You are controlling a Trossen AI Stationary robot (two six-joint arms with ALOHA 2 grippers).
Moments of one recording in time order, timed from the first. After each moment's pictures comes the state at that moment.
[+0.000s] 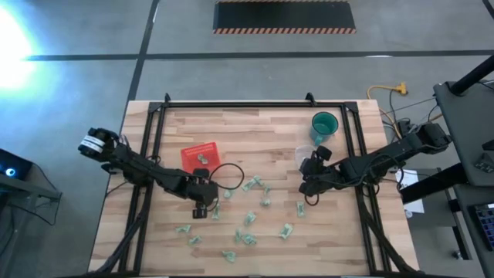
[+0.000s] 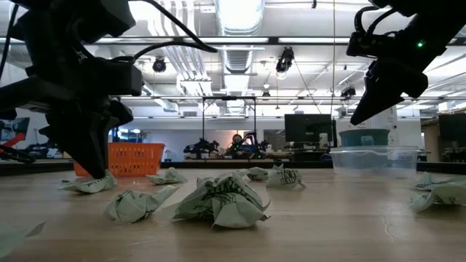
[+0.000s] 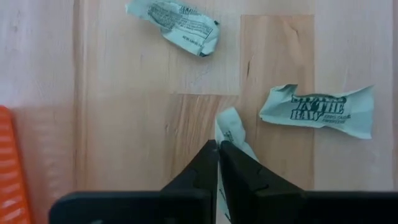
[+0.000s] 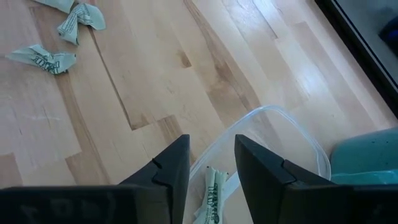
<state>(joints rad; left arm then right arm) -0.35 1.47 0.69 -0.38 -0.17 -0.33 0.32 1.23 0.66 -0.60 0.64 0.59</state>
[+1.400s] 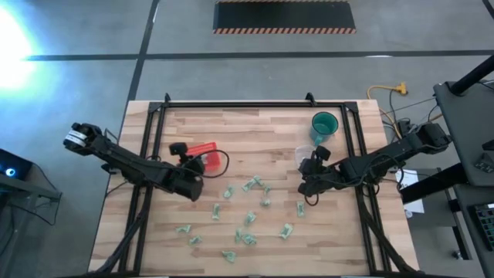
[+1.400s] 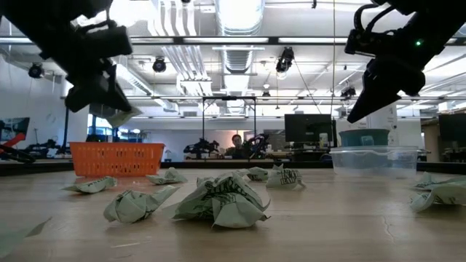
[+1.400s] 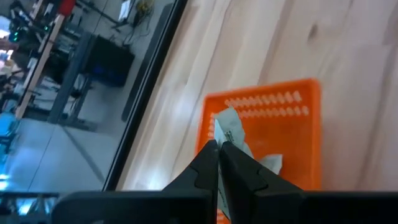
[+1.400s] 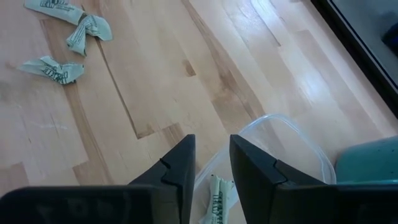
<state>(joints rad) -0.36 1.24 0.70 -0.77 -0.96 -0.45 0.32 1.23 0.66 -0.56 0.65 0.57</state>
